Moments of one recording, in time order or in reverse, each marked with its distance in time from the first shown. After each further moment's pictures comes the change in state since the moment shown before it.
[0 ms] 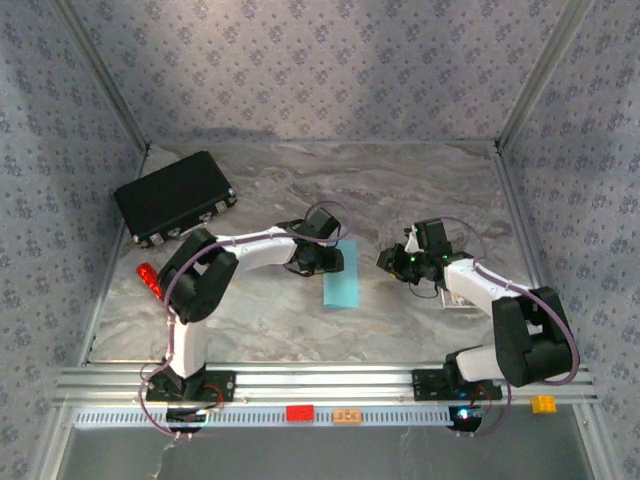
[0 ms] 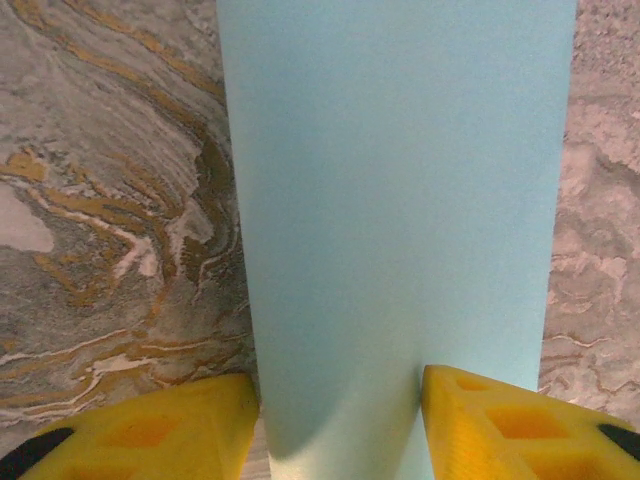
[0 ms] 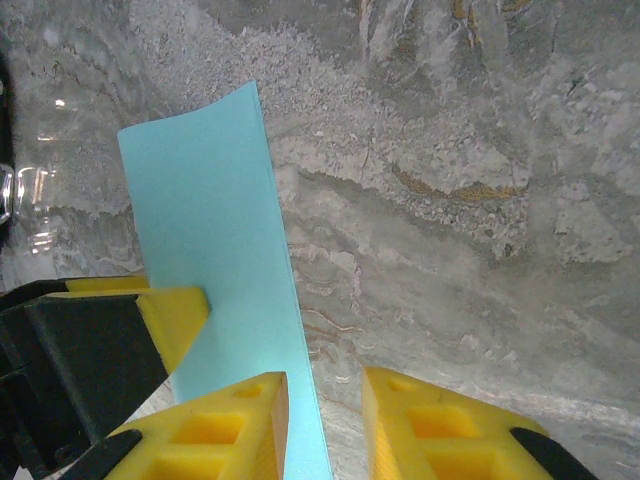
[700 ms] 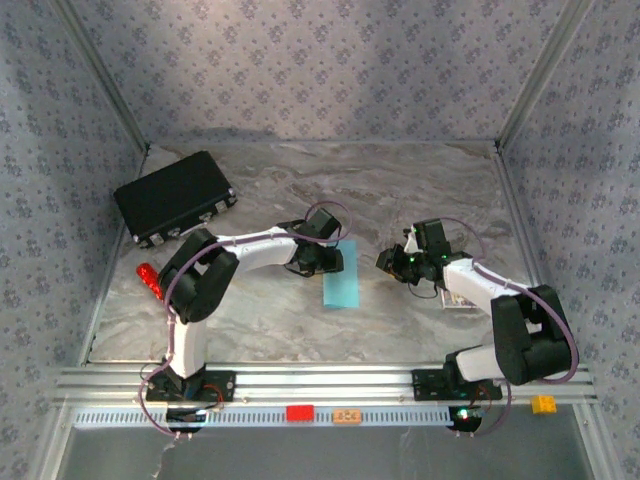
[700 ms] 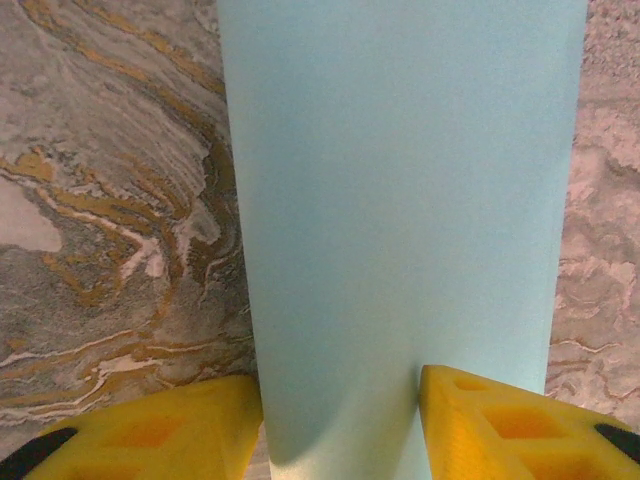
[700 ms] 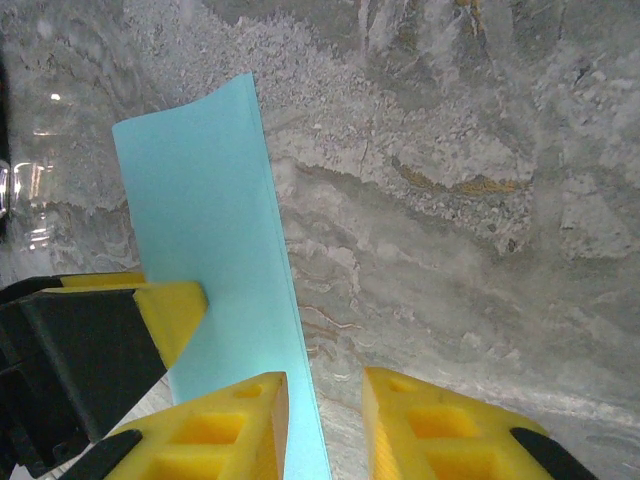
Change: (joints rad) left arm -0.003 0.005 0.006 -0.005 -0.012 -0.003; right arm 0.005 0.010 0.000 0.002 -0.003 0.000
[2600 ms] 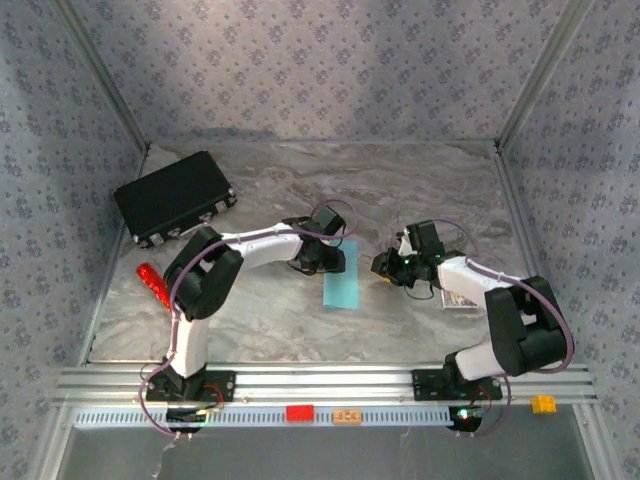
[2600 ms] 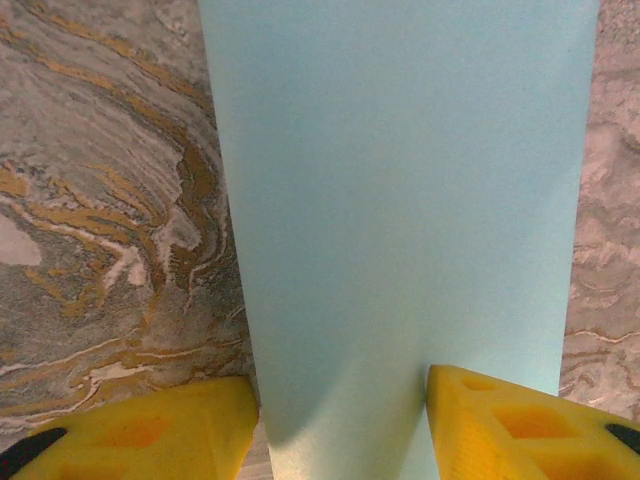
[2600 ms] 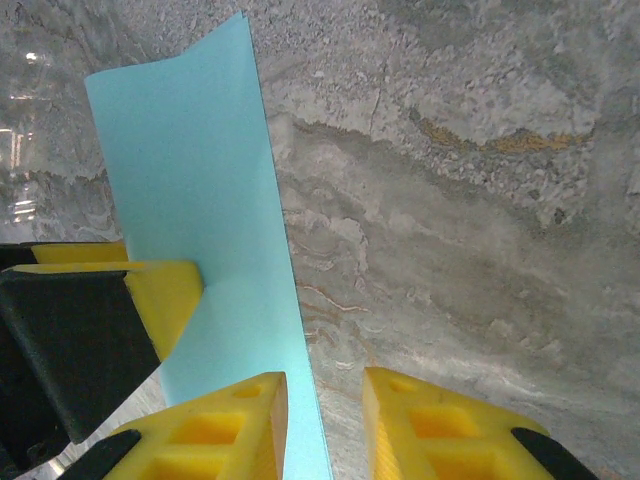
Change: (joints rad) left arm -0.006 0.040 0.073 -0.087 -0.008 0.062; right arm 0.038 0.050 0.008 0.002 -0.019 -0.001
